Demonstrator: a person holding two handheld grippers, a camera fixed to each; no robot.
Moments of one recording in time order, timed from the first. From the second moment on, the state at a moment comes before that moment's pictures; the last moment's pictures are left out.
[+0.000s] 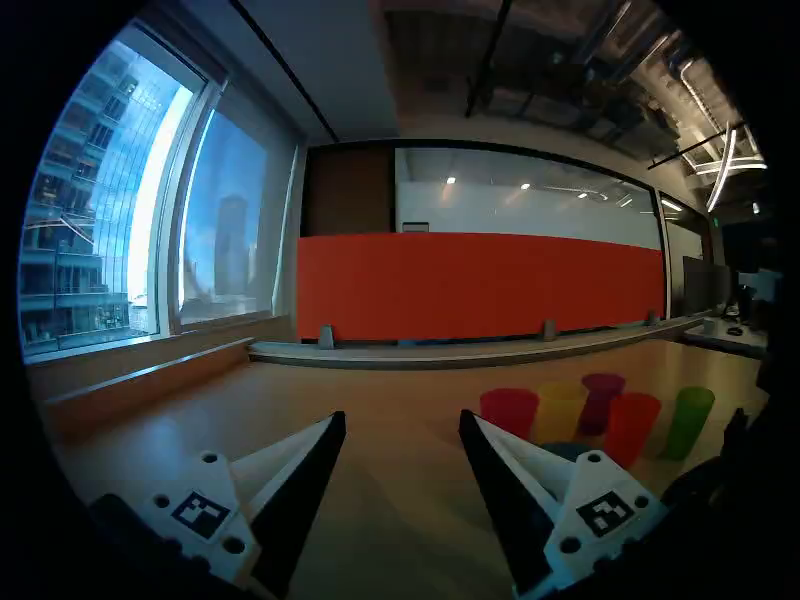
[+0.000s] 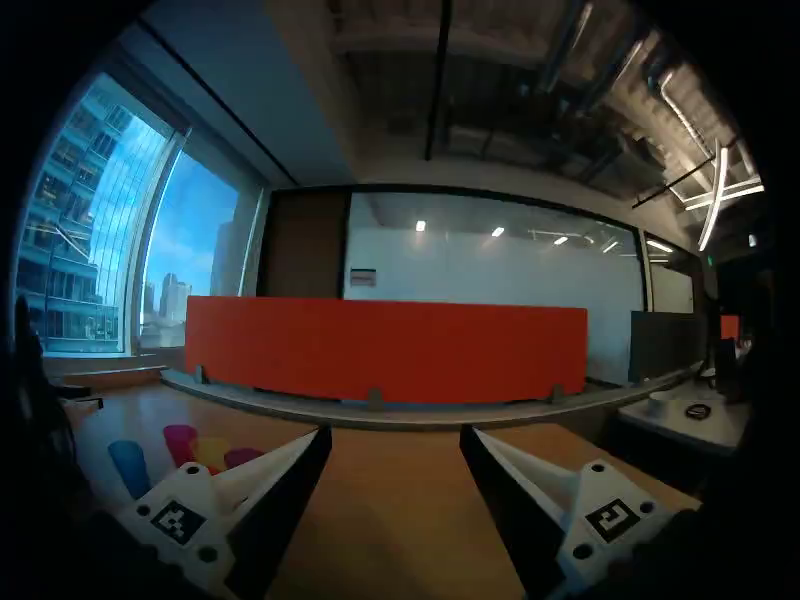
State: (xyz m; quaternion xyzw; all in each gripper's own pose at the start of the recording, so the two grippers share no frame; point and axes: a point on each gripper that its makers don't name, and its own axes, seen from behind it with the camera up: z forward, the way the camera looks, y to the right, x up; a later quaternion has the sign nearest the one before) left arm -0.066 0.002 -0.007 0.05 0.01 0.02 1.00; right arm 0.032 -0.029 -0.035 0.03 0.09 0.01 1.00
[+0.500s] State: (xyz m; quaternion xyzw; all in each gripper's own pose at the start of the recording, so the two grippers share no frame) left arm -0.067 0.002 -0.006 0.05 0.01 0.02 1.00; right arm -0.009 -0.025 -0.011 0.02 0.08 0.04 1.00
